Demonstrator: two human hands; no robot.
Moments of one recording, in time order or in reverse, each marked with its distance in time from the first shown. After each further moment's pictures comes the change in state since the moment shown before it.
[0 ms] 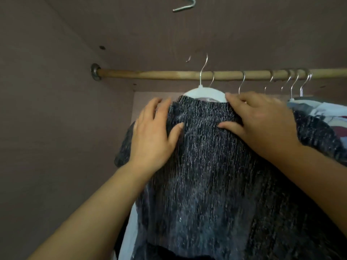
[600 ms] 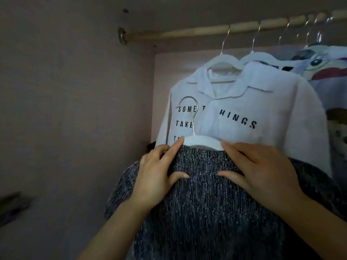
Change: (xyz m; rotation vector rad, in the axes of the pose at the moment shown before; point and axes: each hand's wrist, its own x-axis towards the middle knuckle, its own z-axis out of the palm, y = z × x) left_hand -0.183 0.005 -0.072 0.036 -0.415 -0.034; right_hand -0.154 -0.092 -0.078 0.297 -0.209 -0.108
